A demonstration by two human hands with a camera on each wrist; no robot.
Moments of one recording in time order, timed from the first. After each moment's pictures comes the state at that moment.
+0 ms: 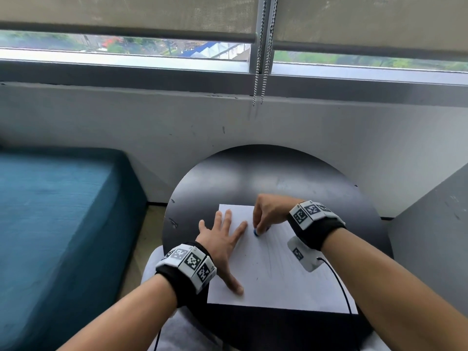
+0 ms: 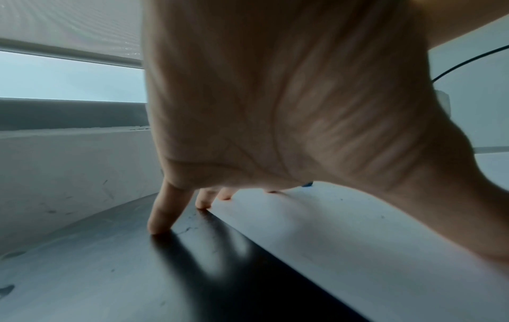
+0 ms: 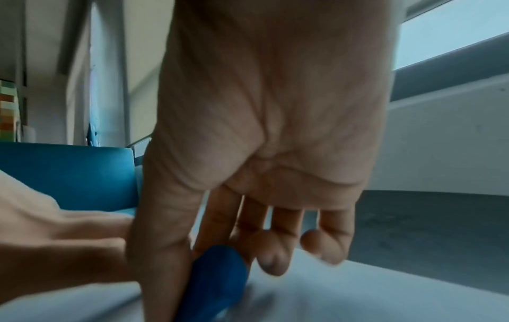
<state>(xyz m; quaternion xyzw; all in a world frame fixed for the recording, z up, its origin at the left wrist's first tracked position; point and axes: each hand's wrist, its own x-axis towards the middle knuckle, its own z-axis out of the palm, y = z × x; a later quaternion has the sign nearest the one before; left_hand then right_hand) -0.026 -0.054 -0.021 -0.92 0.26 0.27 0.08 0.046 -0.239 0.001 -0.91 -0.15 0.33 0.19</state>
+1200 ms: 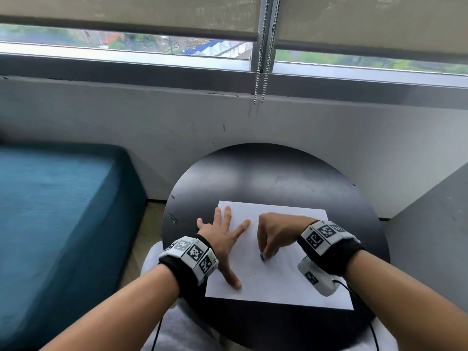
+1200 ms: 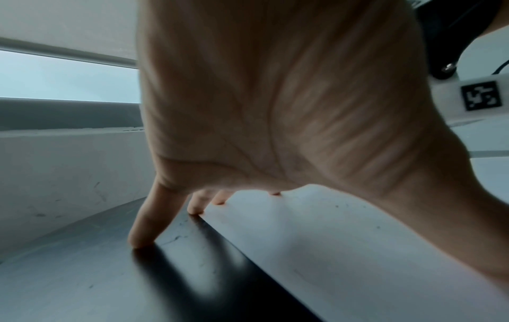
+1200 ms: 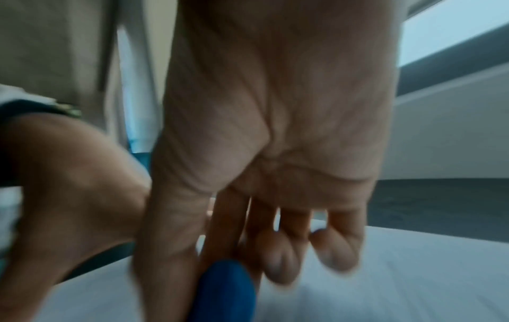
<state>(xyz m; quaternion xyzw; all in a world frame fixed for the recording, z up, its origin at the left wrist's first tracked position) -0.028 -0.060 -0.014 -0.92 0.24 0.29 0.08 -0.005 -0.239 0.008 -0.90 -0.18 0.37 0.16</state>
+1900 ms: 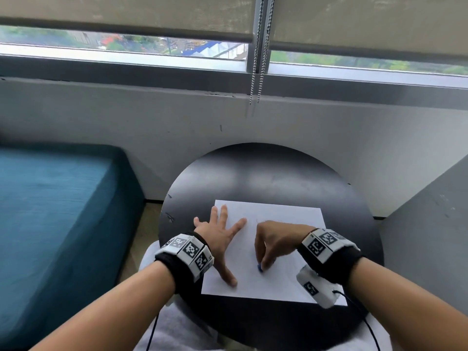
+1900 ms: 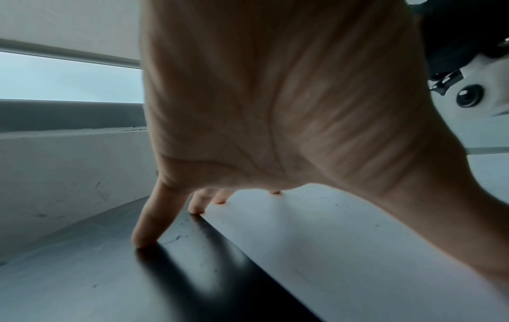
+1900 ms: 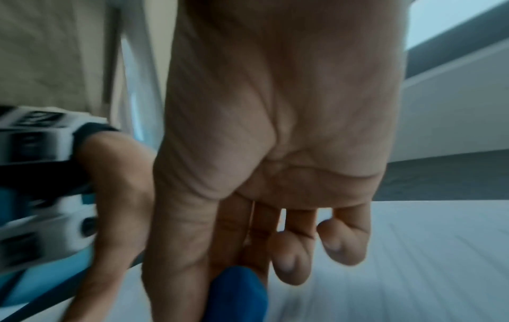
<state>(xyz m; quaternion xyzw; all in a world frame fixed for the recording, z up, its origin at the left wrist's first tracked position) -0.028 -0.061 -0.013 -0.92 0.24 0.29 0.10 -0.028 -0.245 0.006 -0.88 -0.19 0.39 0.18</state>
